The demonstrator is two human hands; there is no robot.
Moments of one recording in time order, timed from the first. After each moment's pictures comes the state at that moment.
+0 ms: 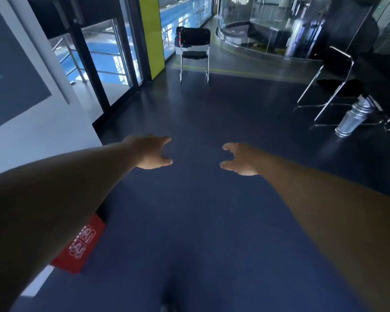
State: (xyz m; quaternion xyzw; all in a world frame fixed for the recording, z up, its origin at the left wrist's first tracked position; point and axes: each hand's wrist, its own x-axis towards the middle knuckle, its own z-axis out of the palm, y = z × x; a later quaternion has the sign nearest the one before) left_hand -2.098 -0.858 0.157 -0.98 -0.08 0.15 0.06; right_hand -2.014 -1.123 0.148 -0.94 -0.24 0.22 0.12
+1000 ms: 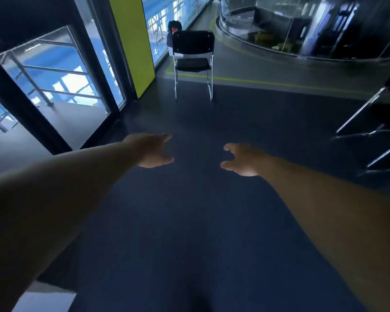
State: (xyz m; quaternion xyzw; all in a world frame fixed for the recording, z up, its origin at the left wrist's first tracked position) left_hand -1.218 -0.509 0.125 -0.98 -0.06 0.16 0.04; right_hand -1.139 -0.776 0.106 -0.94 -0.22 0.23 0.11
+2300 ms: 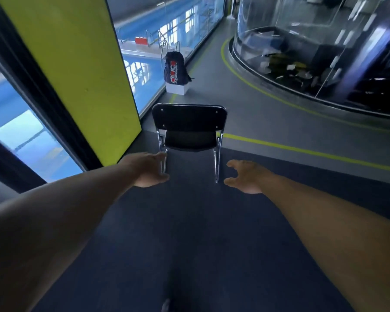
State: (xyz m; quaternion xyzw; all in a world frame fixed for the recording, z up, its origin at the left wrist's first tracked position) left_hand -0.097 -0.148 0.107 -0.98 -0.11 0.18 0.02; right_hand 0.012 -0.412 0.084 -0.93 -0.25 0.25 0.09
